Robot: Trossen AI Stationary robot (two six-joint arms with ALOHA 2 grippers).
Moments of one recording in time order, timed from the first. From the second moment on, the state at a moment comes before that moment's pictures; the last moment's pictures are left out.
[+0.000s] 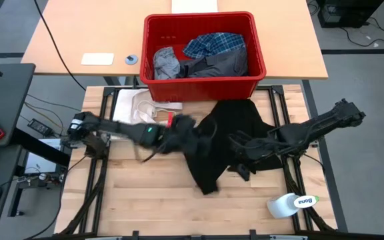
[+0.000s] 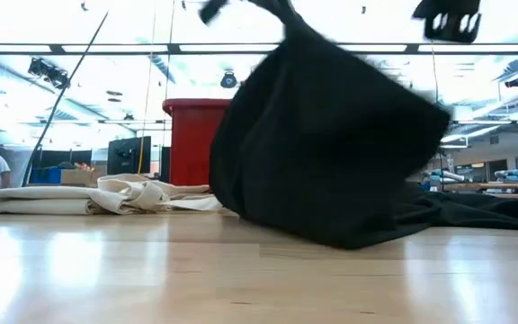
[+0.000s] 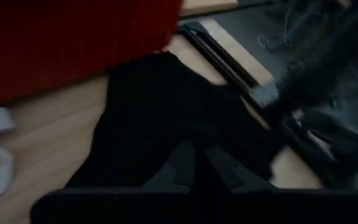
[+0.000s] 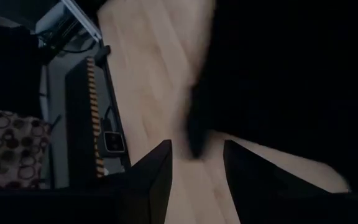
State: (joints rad) left arm -0.17 1.76 1.73 -0.67 -0.70 -0.95; right arm 0.35 1.17 1.04 -0.64 0.02 0.91
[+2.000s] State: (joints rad) left arm -0.34 1.87 1.73 -0.70 -0.55 -0.77; right arm 0.36 1.50 0.73 -0.27 0.25 0.52
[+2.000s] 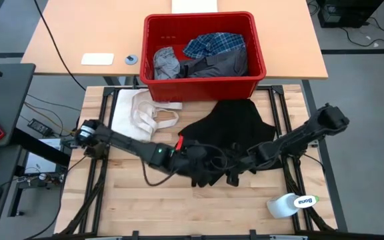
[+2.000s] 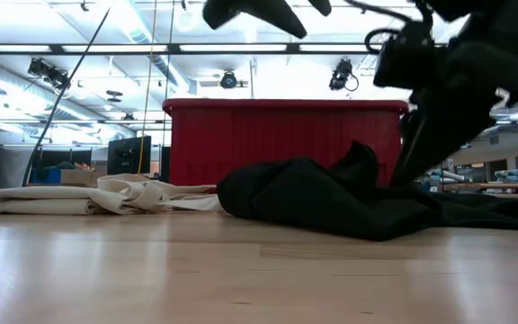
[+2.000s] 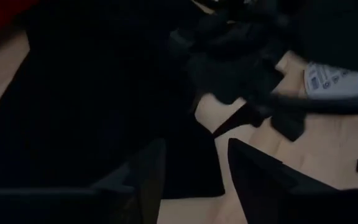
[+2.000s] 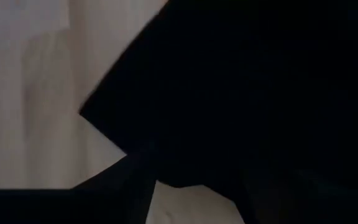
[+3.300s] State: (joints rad) left arm -0.21 2.08 1.73 -0.71 -0.48 -0.84; right arm 0.29 1.24 0.73 -0.37 0.18 0.78
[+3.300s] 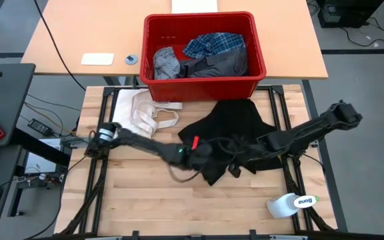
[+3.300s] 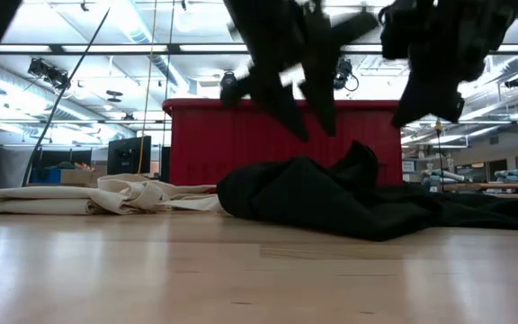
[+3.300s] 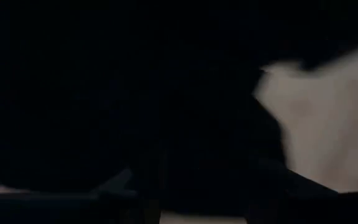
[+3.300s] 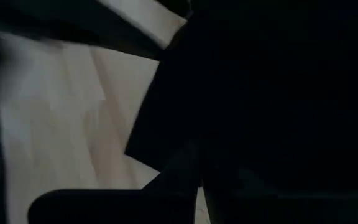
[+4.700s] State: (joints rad) left arm -0.41 2.12 1.73 -0.84 -0.29 -0.19; right arm 0.35 1.16 0.73 -0.49 0.18 0.90
